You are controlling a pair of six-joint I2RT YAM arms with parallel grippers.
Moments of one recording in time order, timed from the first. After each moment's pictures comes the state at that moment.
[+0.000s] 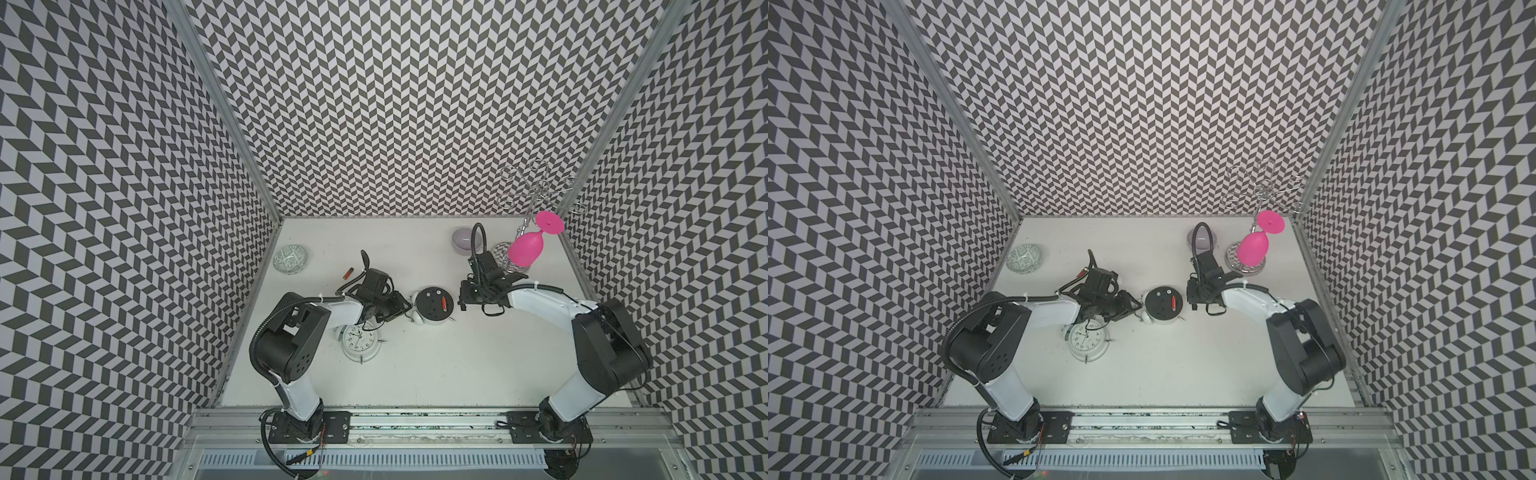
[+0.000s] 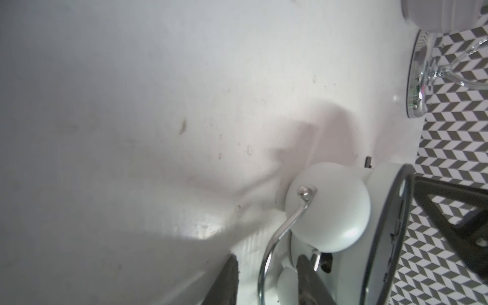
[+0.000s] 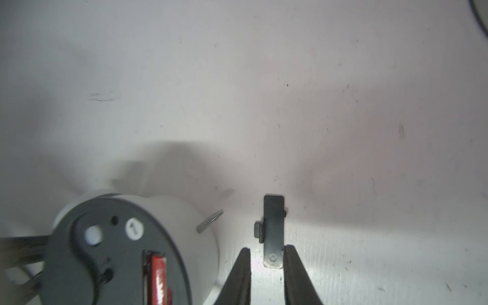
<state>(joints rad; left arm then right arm) -0.48 1.74 0.82 0.05 0.41 -0.81 0.45 1.68 1.02 -0.42 0.01 0.43</state>
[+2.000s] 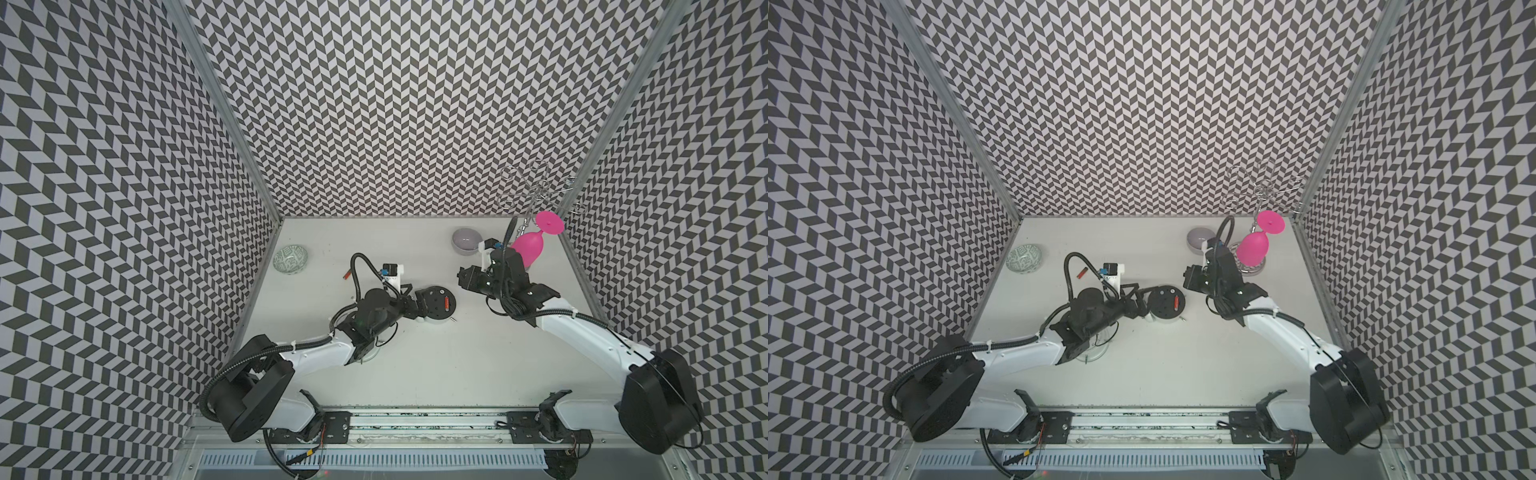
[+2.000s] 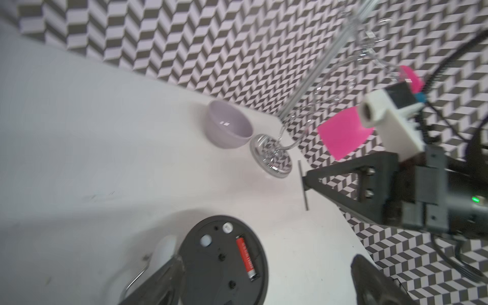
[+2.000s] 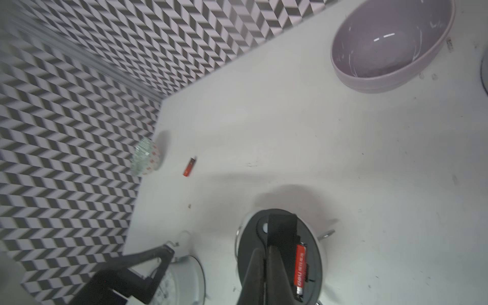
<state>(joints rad) -0.80 1.39 0.53 0.77 0.01 -0.56 0.45 1.29 0.85 -0.10 -0.18 0.73</state>
